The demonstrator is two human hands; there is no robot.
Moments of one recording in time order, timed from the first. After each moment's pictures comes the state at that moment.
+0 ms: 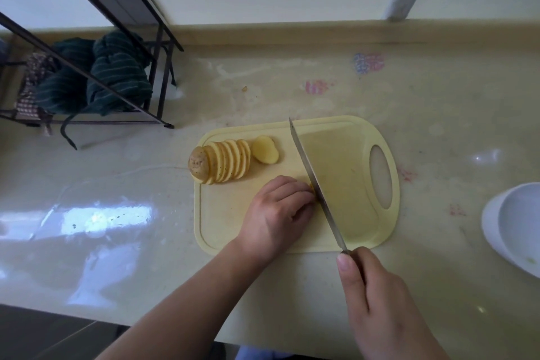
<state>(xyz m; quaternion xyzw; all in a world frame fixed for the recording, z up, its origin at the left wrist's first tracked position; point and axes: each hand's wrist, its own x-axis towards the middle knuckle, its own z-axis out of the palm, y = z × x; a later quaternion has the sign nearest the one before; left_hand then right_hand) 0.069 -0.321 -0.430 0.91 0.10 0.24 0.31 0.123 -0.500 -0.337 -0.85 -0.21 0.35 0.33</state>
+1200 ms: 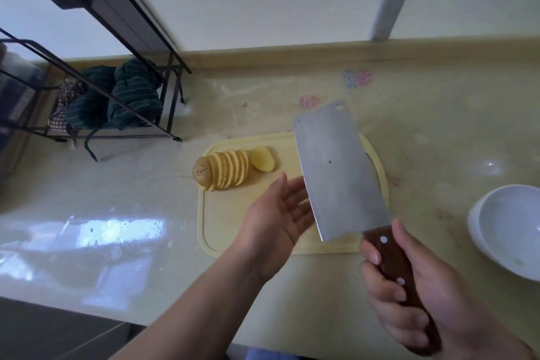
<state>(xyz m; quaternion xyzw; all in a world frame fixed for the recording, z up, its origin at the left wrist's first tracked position) 0.095 -0.349 -0.337 0.25 0.49 0.06 0.83 0.185 -0.527 -0.336 -0.27 0.14 0.74 0.60</state>
